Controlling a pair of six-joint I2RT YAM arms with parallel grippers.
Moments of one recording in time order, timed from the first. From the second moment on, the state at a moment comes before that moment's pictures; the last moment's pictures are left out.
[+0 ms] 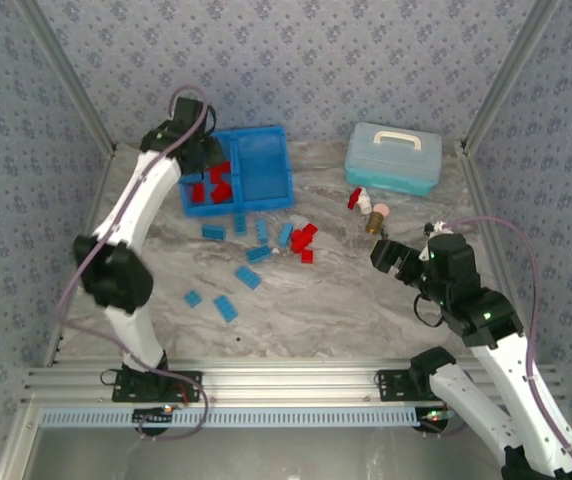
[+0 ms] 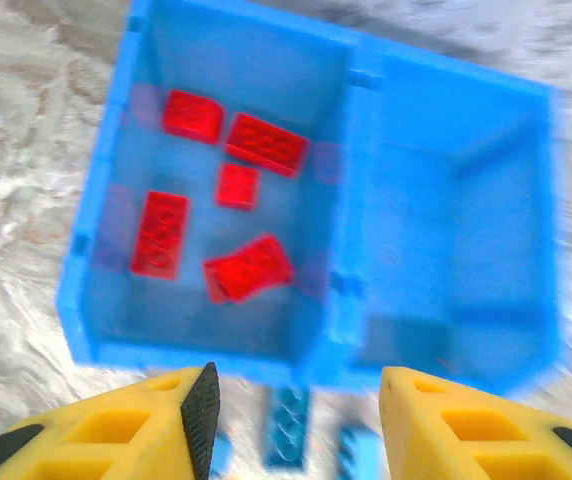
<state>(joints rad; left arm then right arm) -0.35 1.75 1.81 -0.87 -0.15 -0.57 0.38 0.64 0.88 -0.86 0.03 0.67</state>
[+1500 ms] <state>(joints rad) -0.94 2.19 1.66 -0.70 -0.27 -0.72 0.37 0.66 0.82 -0.81 0.02 0.69</state>
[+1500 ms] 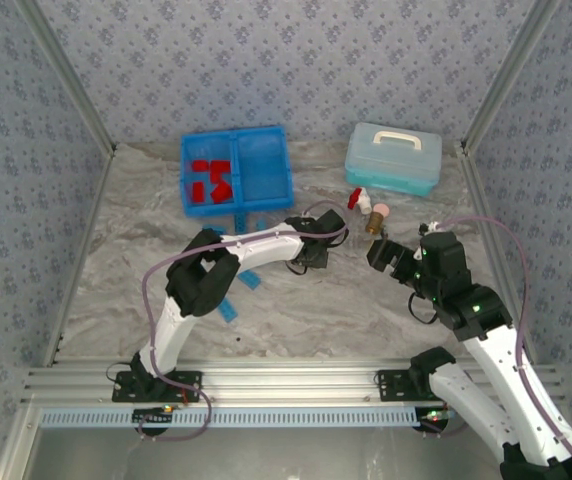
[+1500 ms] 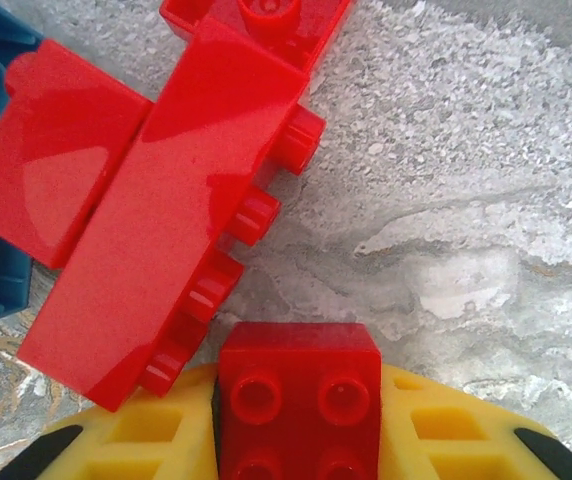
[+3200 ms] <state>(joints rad) -0.24 2.30 2.29 -1.00 -0.23 -0.54 0.37 0.57 0.86 -0.88 0.01 0.69</state>
